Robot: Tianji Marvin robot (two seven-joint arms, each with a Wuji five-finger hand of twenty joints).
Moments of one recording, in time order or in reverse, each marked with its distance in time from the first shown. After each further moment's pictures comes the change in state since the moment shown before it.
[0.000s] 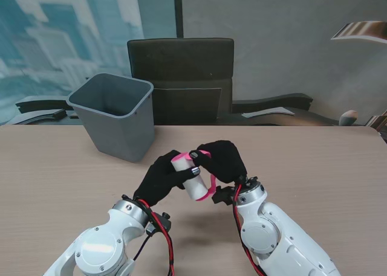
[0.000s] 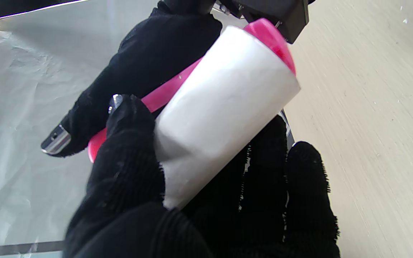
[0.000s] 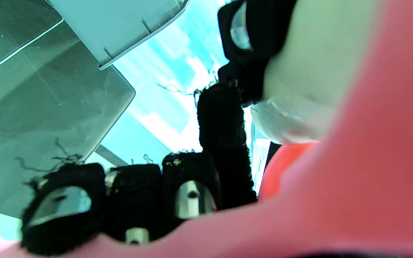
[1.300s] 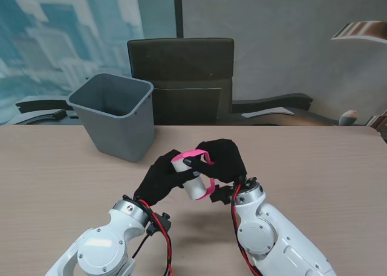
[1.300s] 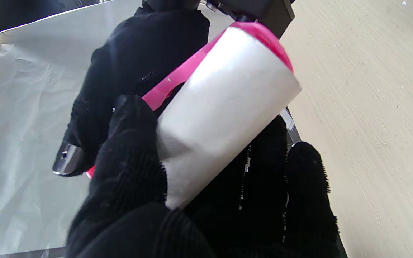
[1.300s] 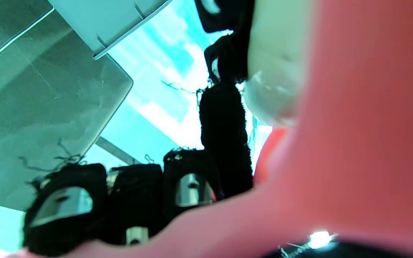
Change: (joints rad) left arm -0.009 0.001 0.004 0.031 0.056 -0.048 -0.002; right arm 0.002 -0.016 -0.012 0.005 0.022 0.001 -0.045; left_hand 0.017 0.000 -0.010 0.034 -0.003 0.001 0.011 -0.023 -0.002 0.003 0.001 -0.001 0.000 0.000 0.000 0.000 -0.002 -0.001 0.001 0.000; right_hand -0.041 -0.433 0.352 -0.006 -0.011 -0.012 -0.013 0.004 0.000 -0.016 -0.037 -0.031 0.000 -0.010 0.000 -0.017 0.000 -0.017 0.006 0.000
